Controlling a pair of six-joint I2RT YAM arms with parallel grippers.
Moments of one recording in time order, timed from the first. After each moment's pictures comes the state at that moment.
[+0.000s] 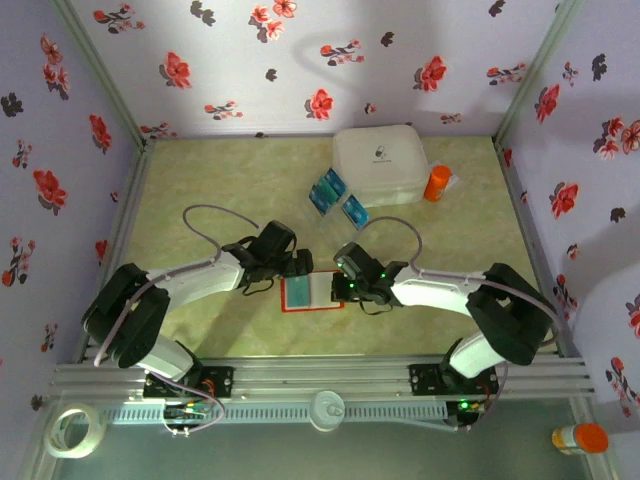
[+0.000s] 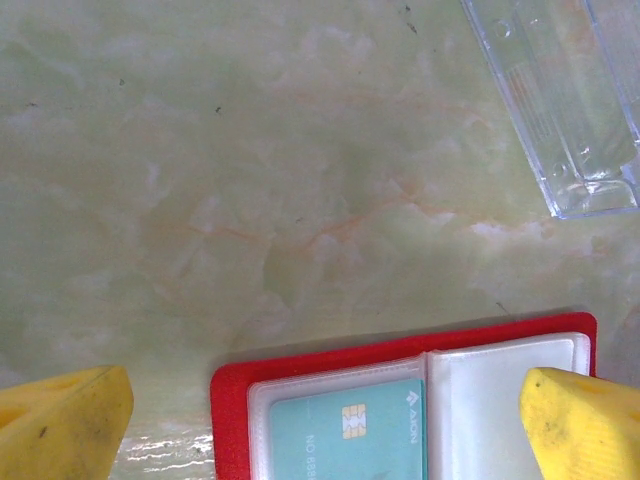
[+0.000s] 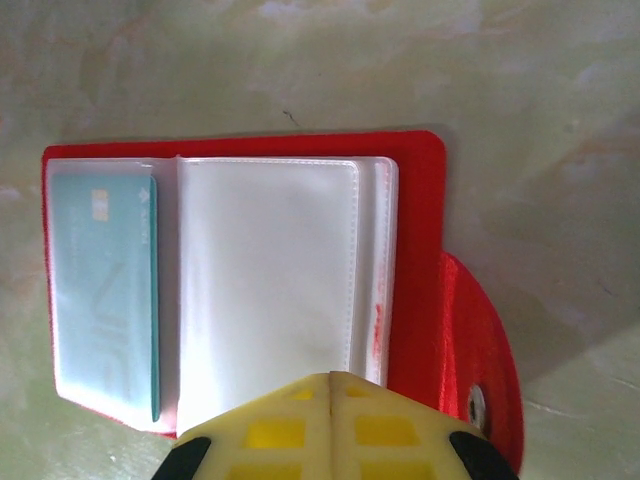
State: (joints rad) left arm -0.76 1.51 0.81 -0.31 -0.09 -0.78; right arm 0.89 1.51 0.70 -0.19 -0.07 0.83
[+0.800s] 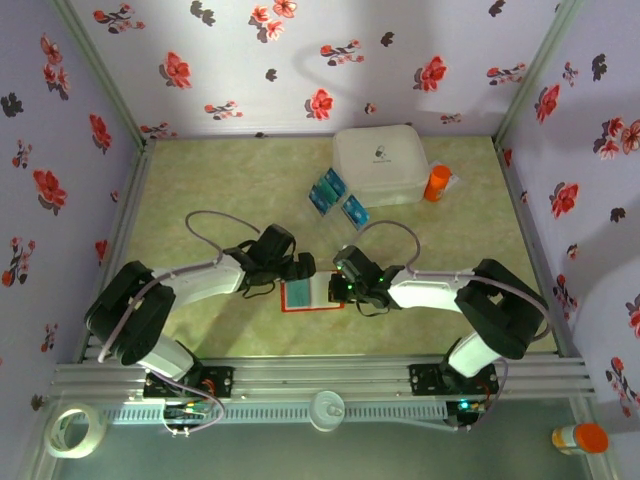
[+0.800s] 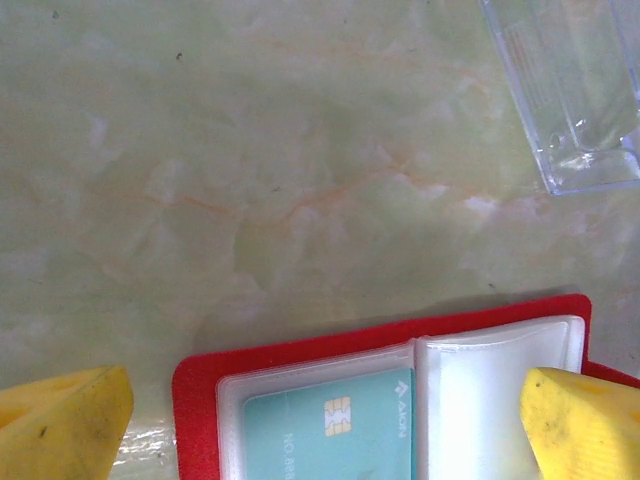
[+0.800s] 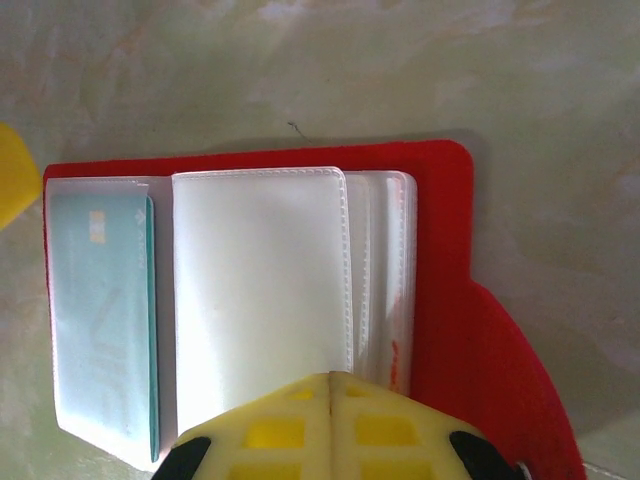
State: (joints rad) left arm -0.75 1.53 0.77 -0.23 -0.02 -0.81; right arm 0.90 1.55 0.66 -0.06 -0.07 0.87
